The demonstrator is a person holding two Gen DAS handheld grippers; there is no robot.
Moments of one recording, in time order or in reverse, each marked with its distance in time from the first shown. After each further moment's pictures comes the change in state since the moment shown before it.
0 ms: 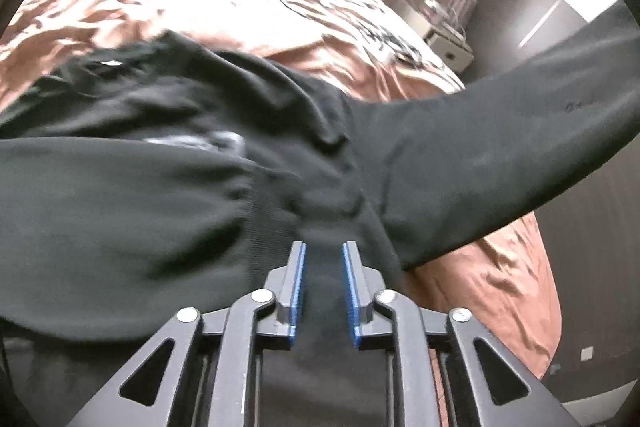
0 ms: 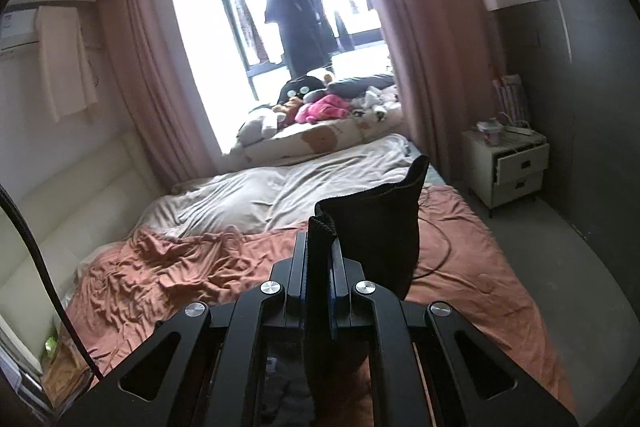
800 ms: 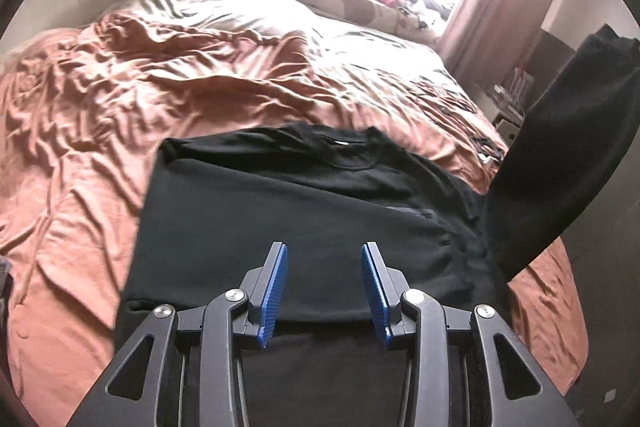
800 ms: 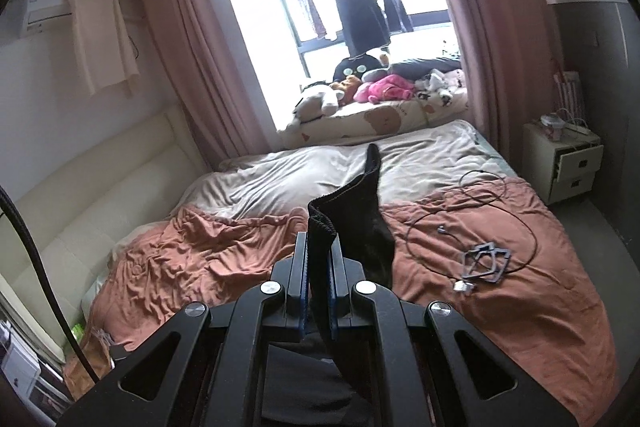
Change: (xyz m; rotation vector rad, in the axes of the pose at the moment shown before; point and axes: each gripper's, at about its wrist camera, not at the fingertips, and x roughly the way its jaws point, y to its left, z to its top) left arm -0.200 0.194 -0.025 -0.103 -0.235 0.200; right arm 0.077 0.080 0.008 -0.048 0.064 0.144
